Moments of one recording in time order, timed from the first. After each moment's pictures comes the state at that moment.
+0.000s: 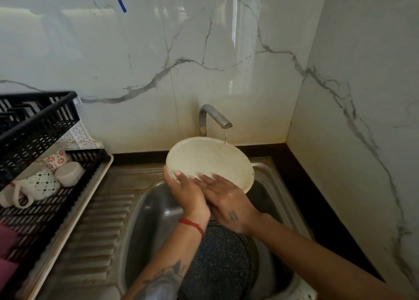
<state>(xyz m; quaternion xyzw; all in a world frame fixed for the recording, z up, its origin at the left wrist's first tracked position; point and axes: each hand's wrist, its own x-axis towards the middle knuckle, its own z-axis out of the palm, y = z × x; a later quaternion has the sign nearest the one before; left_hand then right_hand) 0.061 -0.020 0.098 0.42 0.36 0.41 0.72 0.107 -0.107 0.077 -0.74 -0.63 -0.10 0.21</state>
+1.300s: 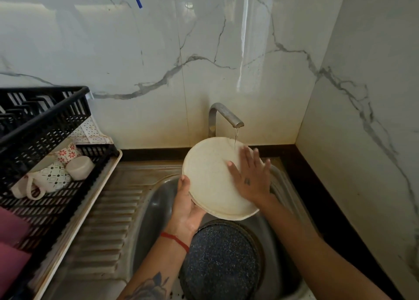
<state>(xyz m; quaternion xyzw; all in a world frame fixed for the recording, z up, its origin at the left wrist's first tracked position) 0.027 0.020 0.080 0.28 0.24 0.17 0.92 0.169 -0.089 0.064 -0.95 -0.27 -0.05 0.14</state>
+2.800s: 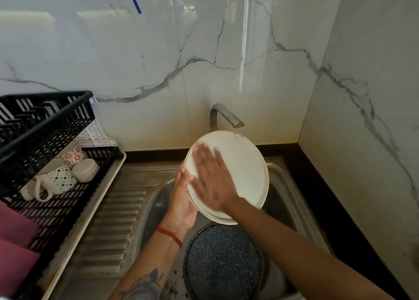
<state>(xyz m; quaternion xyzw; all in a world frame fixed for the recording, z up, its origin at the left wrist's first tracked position) 0.021 0.028 0.093 0.42 0.18 0.21 0.87 0.113 -0.036 0.078 -0.82 -0.51 -0.18 0.19</state>
